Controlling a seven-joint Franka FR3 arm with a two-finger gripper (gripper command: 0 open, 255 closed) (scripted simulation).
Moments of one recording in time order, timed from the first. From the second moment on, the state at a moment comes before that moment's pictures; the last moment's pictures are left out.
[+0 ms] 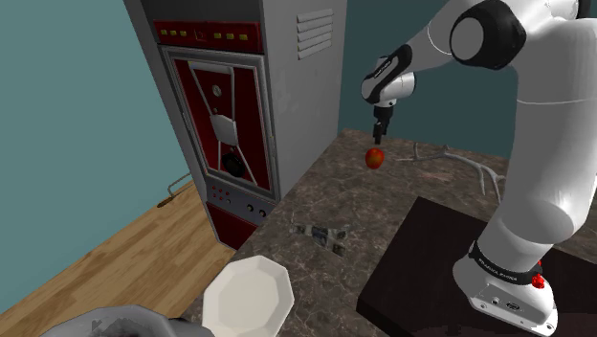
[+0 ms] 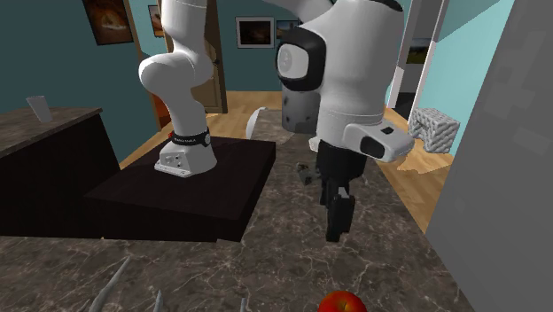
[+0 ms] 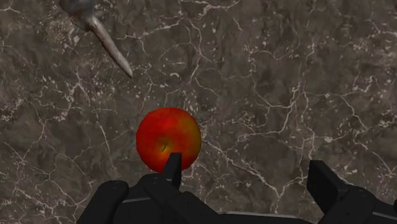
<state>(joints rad) -0.18 0.33 -0.46 -2.03 0.12 2.30 -0.83</state>
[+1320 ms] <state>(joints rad) -0.34 0.70 -0.39 -1.73 0.26 2.37 -0.95</state>
